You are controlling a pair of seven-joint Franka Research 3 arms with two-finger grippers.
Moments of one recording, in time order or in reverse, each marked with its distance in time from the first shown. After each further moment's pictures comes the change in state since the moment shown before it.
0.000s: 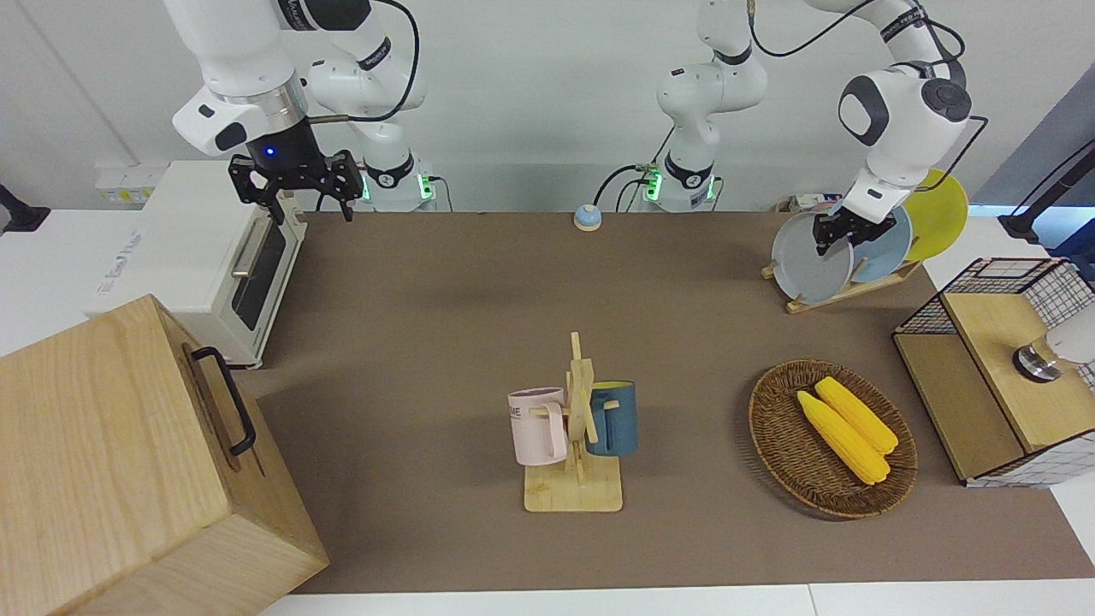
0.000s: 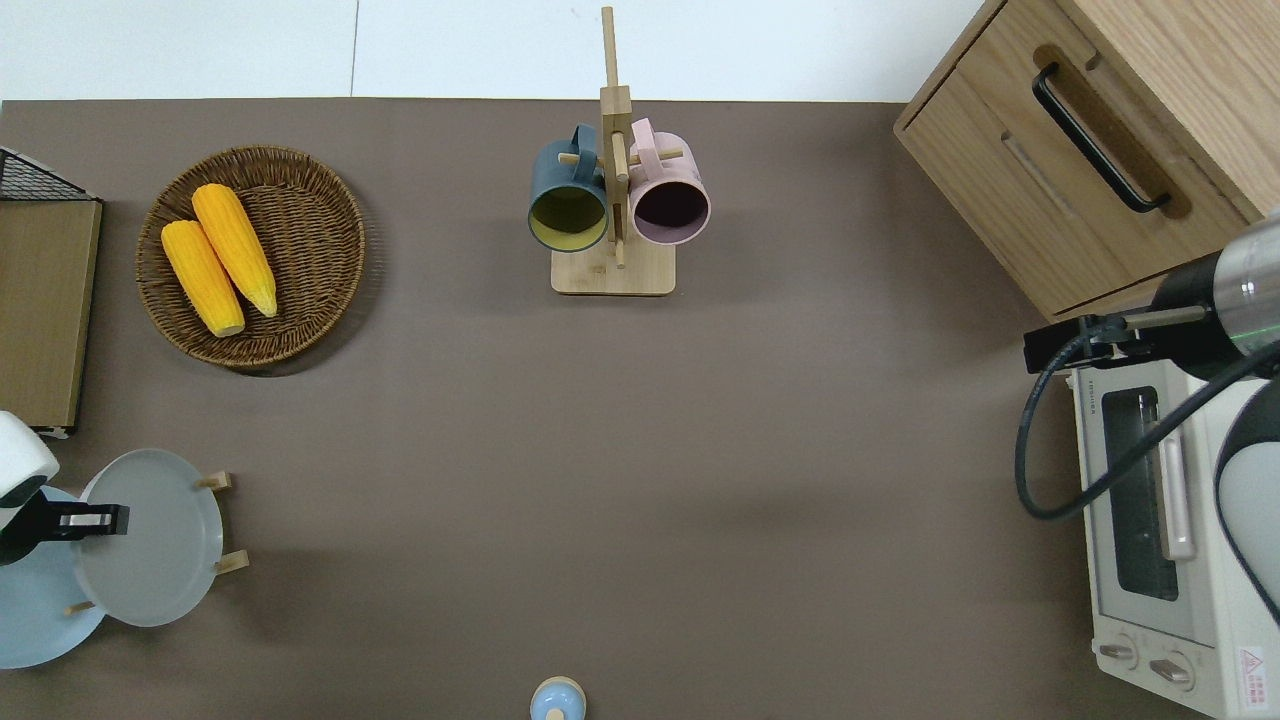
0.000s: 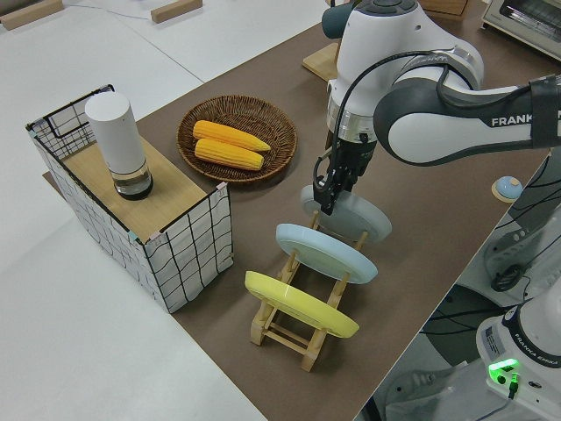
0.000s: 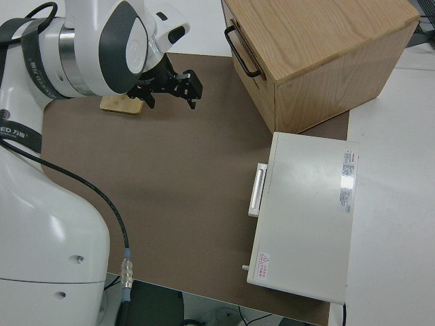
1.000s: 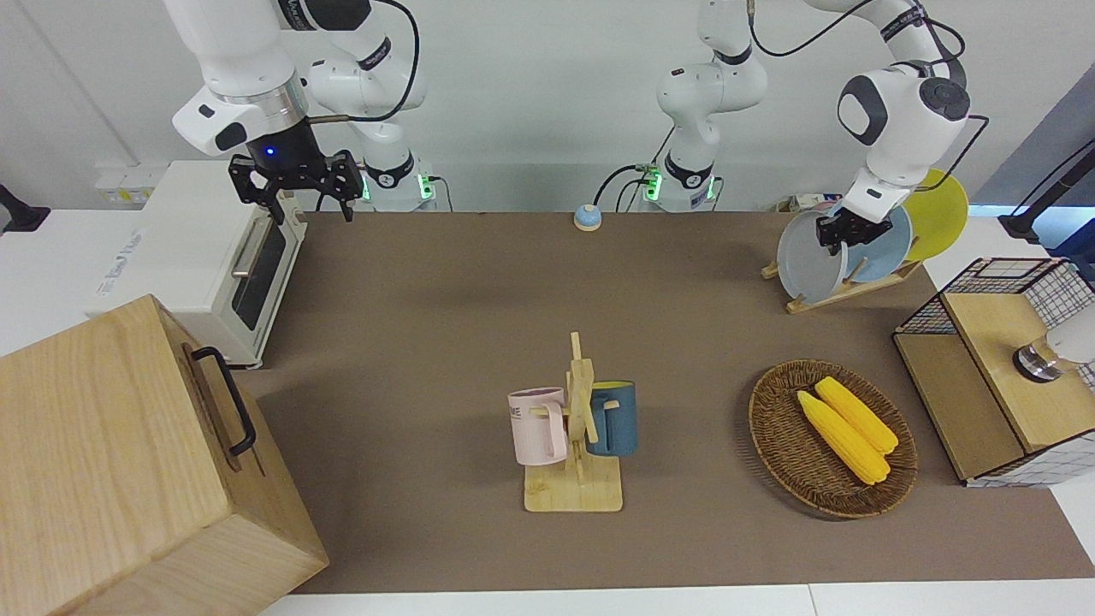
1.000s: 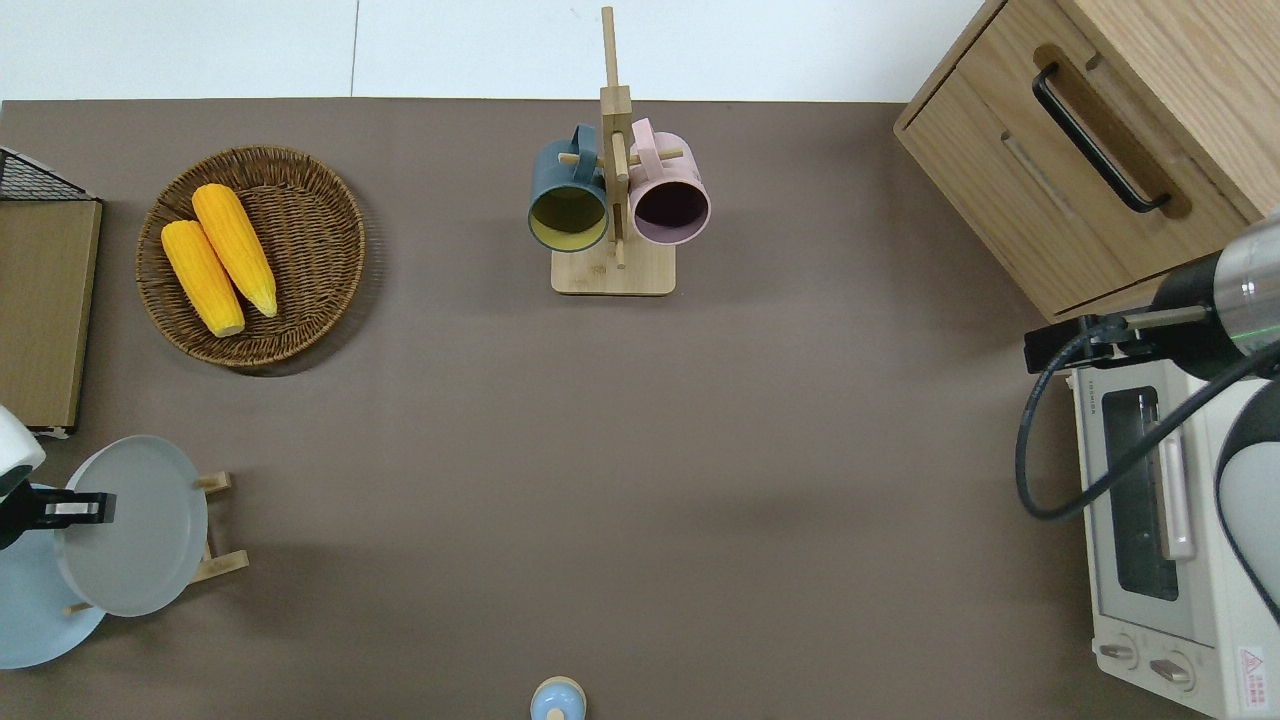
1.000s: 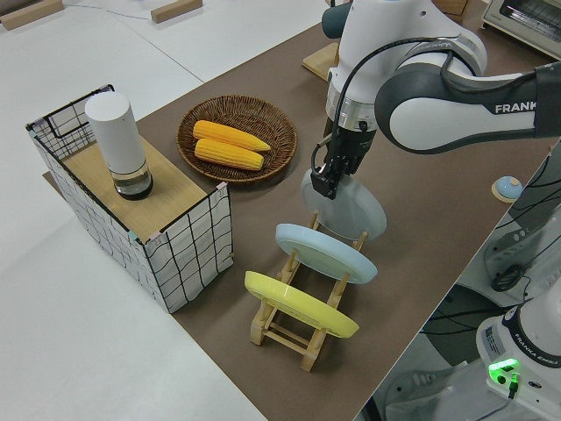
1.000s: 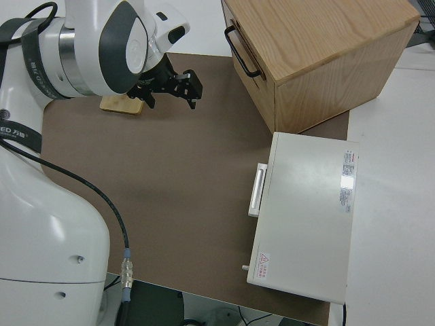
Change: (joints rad) left arm -0.002 -0.002 -0.012 0.051 0.009 -0.017 -0.001; right arm 0.000 0.000 0.000 0.000 0.000 0.000 0.000
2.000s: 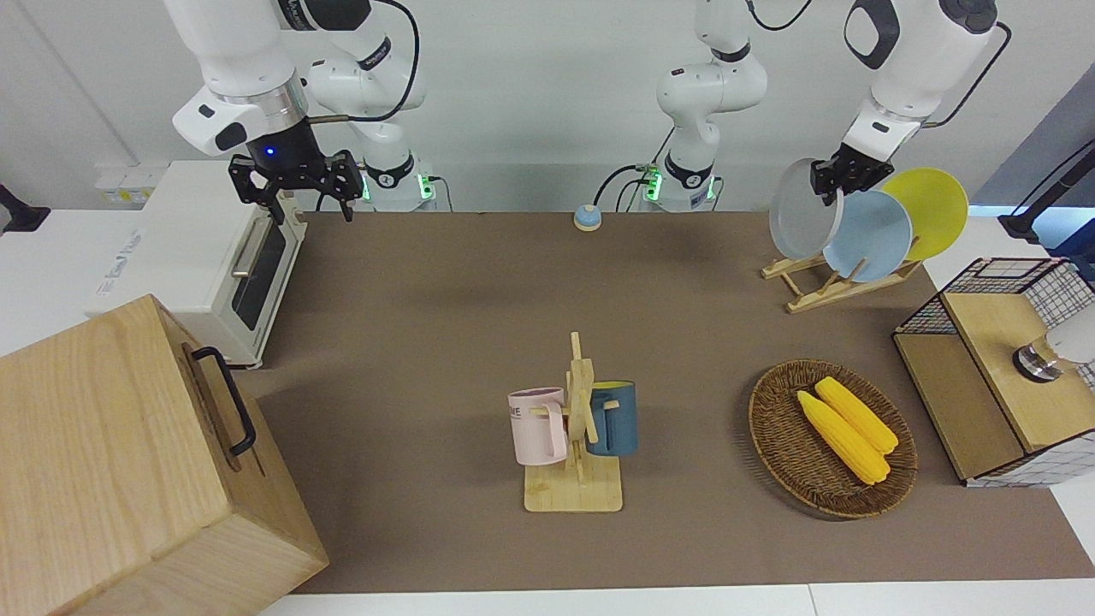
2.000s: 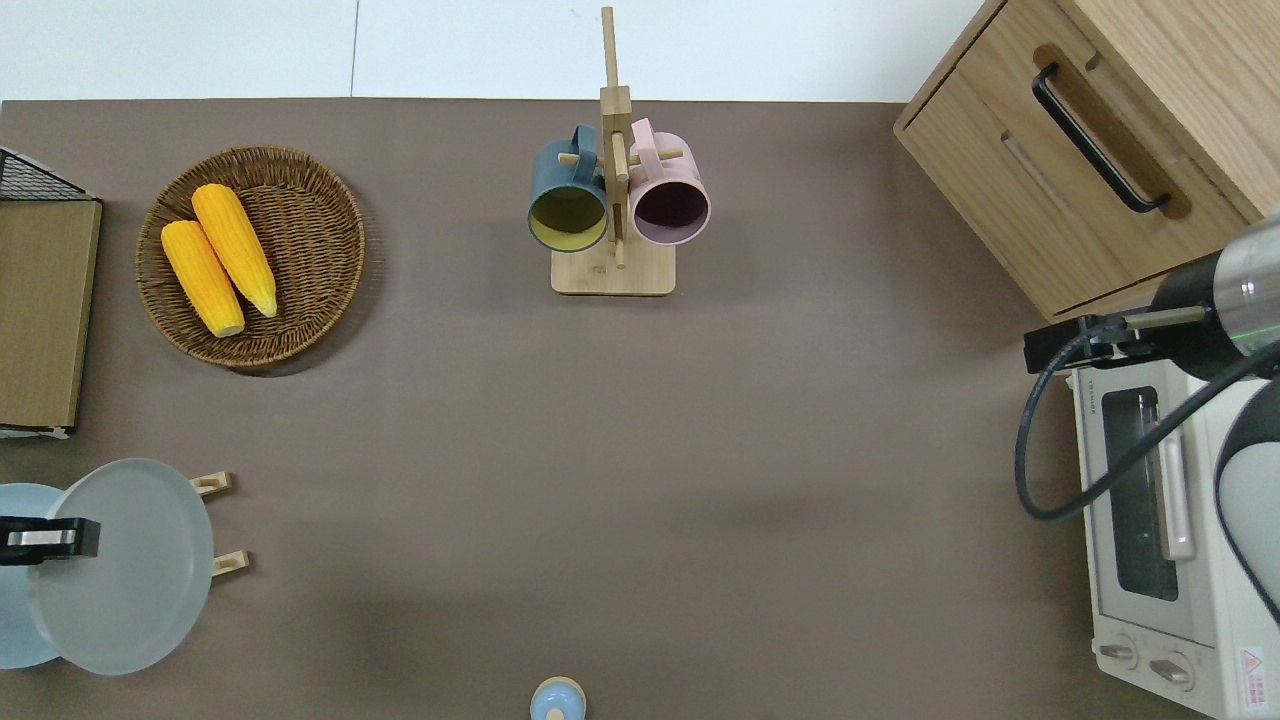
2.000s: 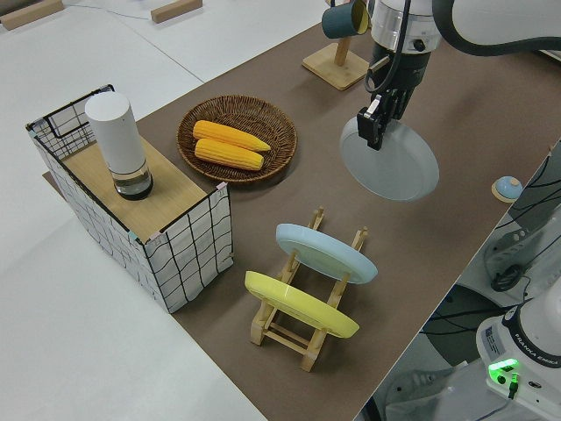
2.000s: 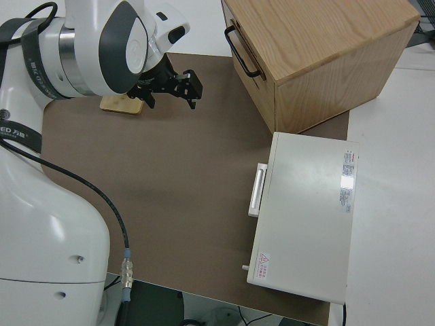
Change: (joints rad) left arm -0.003 -0.093 -0.108 0.173 -0.082 -0.354 -0.114; right arm 0.000 0.000 0.000 0.000 0.000 0.000 0.000
